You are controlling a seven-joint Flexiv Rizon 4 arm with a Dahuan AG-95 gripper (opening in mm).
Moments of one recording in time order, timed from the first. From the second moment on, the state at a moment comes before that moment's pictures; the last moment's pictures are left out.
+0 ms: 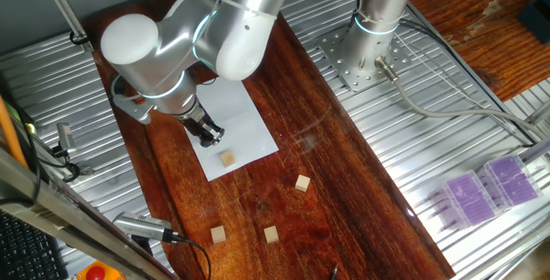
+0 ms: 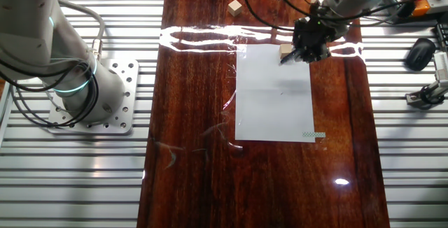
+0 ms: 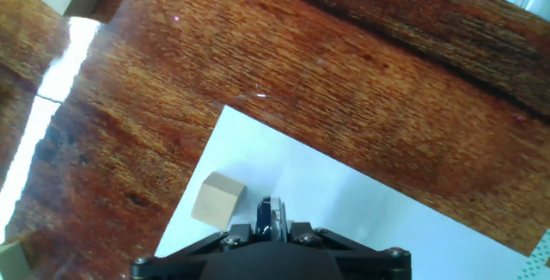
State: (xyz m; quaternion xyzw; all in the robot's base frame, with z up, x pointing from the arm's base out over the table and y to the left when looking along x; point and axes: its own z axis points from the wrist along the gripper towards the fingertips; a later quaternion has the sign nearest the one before) arm 0.556 0.090 0.068 0.21 -0.97 -0.05 0.09
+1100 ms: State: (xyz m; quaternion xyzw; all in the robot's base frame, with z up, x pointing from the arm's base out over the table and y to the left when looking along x) arm 0.558 0.065 0.058 0.27 -0.96 -0.03 0.06
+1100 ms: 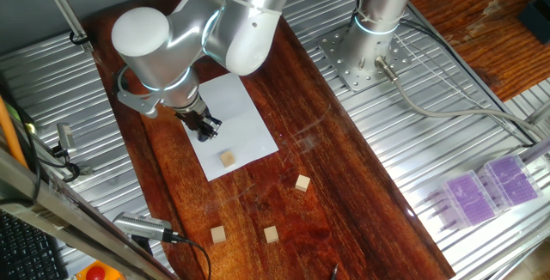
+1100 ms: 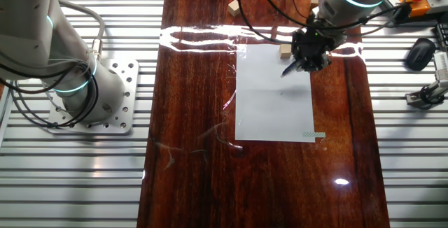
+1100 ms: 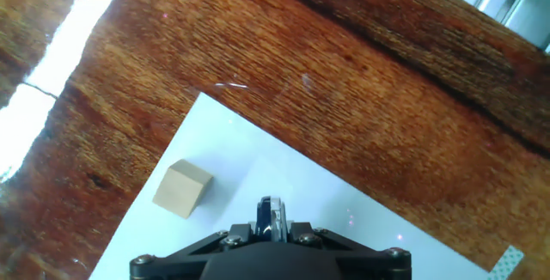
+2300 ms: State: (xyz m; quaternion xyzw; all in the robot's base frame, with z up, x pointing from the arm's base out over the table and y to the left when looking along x) arm 0.558 0.046 0.054 0.32 -0.95 -0.02 0.04
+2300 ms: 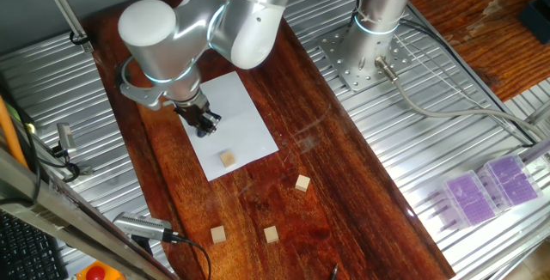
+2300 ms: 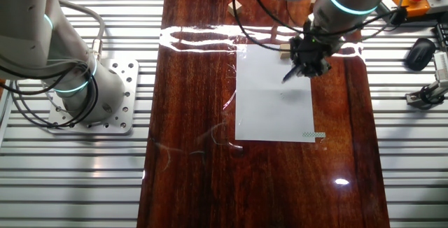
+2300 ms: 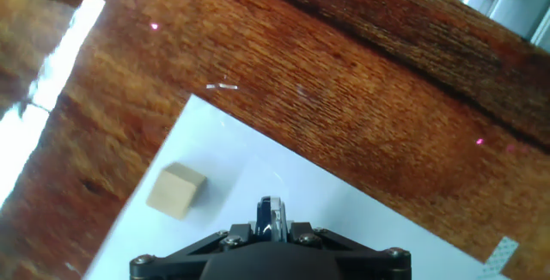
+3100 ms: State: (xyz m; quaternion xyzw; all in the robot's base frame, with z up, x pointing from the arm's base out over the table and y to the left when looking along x) arm 0.563 0.041 0.050 0.34 -0.94 -0.03 0.03
